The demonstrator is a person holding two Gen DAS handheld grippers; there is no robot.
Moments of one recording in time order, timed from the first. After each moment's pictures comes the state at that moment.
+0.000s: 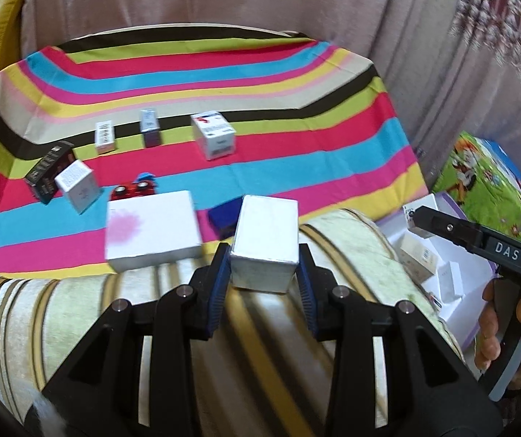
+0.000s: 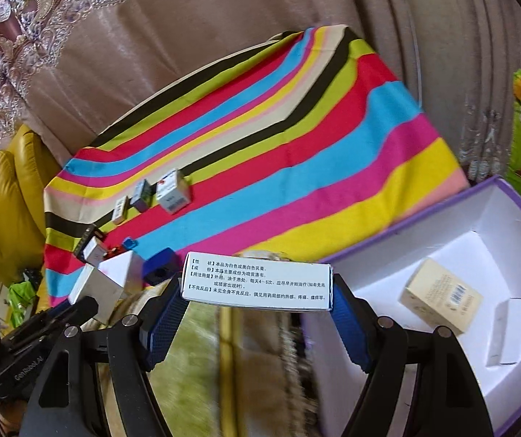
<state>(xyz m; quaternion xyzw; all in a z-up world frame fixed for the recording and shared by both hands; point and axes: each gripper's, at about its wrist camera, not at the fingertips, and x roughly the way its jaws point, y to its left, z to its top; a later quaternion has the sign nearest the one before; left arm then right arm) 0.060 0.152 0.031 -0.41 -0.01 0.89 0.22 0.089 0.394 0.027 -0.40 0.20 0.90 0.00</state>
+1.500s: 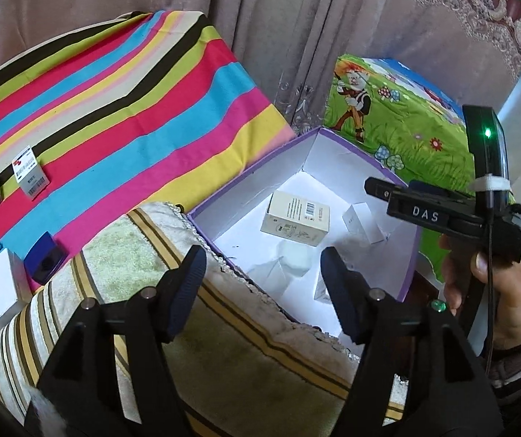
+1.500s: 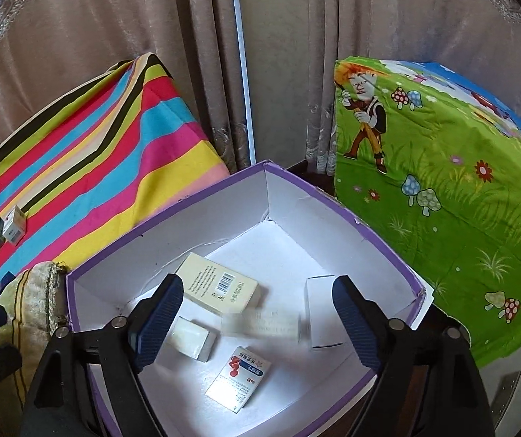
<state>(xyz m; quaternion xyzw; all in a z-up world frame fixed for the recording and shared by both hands) 0.096 0.299 0.037 -0.43 0.08 0.80 0.41 0.175 0.517 0.014 -0.40 0.16 0.86 0.27</state>
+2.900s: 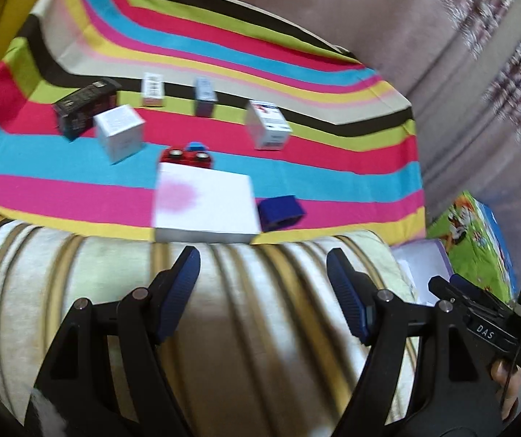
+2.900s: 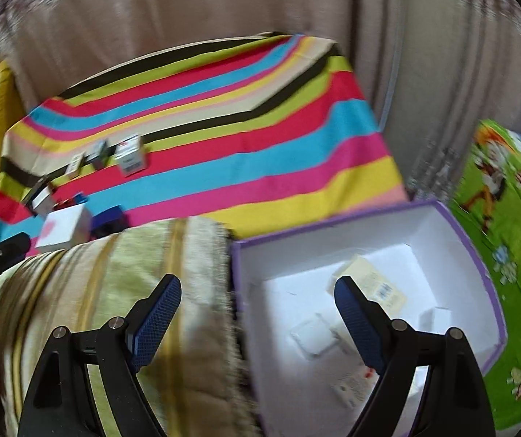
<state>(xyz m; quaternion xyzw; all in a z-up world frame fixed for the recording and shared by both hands) 0.049 0.074 0.019 -0.44 -0.17 0.87 0.17 0.105 0.359 0.032 -0.44 0.06 0.90 0.06</state>
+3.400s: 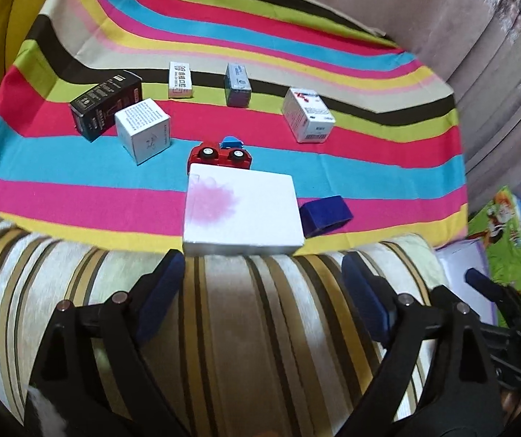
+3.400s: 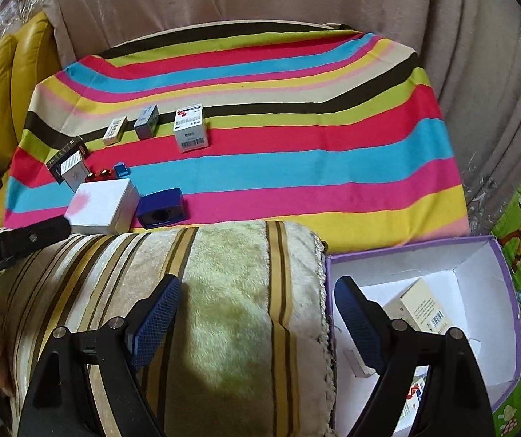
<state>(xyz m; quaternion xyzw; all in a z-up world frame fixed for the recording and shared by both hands) 0.019 0.086 0.005 -0.48 -0.11 0.86 0.11 0.065 0.304 0.017 -0.47 0.01 0.89 0.01</state>
